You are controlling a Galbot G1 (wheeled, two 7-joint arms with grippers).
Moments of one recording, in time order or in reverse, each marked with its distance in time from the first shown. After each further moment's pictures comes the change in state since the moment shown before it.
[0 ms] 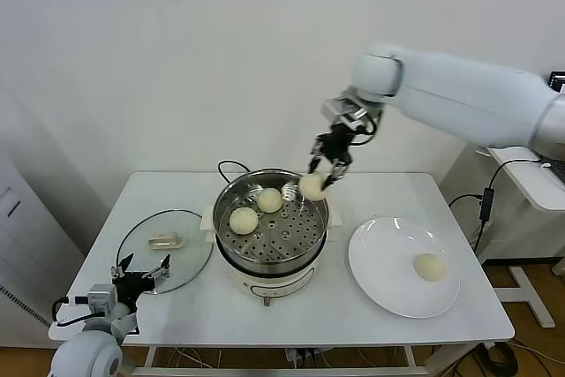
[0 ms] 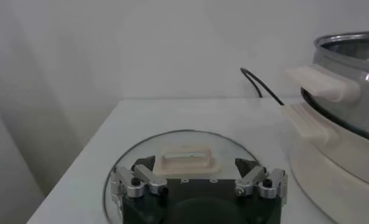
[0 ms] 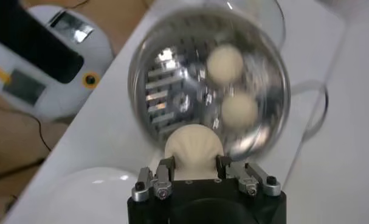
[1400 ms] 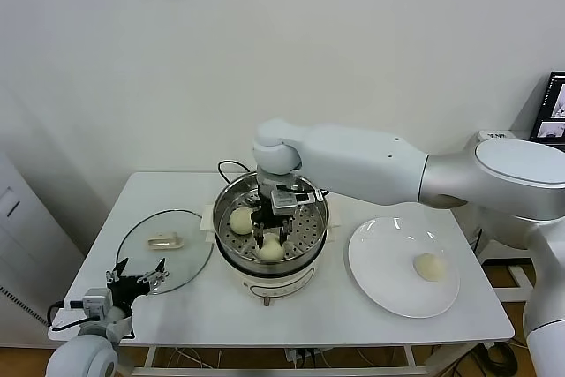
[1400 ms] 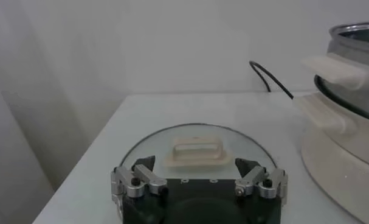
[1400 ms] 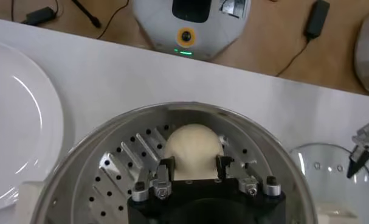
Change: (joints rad) left arm 0.016 0.006 -0.012 0.021 -0.005 -0.018 0.002; right arm -0.312 0.163 0.201 0.084 -0.589 0.530 -0.019
